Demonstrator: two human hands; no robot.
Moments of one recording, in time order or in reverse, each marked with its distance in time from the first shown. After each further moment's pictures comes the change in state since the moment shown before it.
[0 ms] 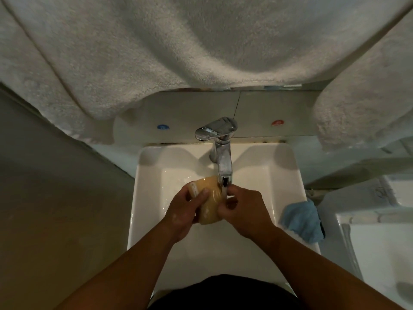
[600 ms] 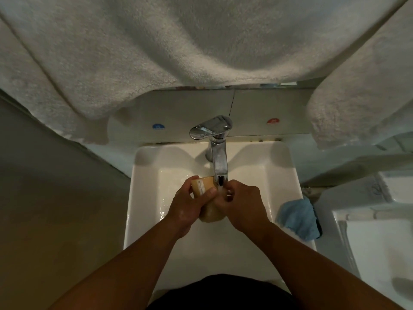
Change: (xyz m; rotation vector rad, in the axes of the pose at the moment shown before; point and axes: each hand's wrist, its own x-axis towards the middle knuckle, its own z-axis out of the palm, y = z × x) left_hand 0.010 -0.001 0.014 0.210 0.067 0.119; right_hand 0.007 -0.006 -0.002 -0.096 0.080 0.099
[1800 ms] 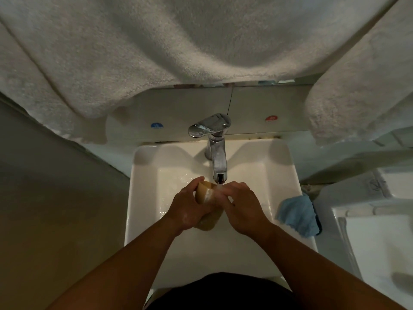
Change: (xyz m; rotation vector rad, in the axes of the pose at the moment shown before) left_hand 0.000 -0.001 -0.010 0.499 -0.057 0.119; right_hand -0.008 0.010 0.004 -0.021 0.004 -0.328
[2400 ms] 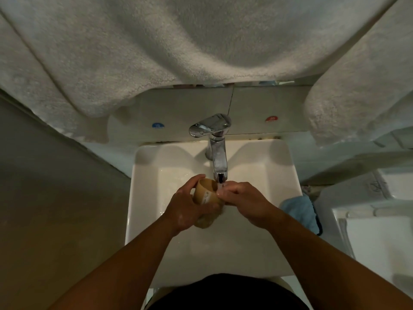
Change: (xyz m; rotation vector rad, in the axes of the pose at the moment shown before) left_hand -0.004 -0.004 -0.007 -0.052 -0.037 0.070; right_hand 0.016 0.010 -0.014 0.715 -0.290 0.345
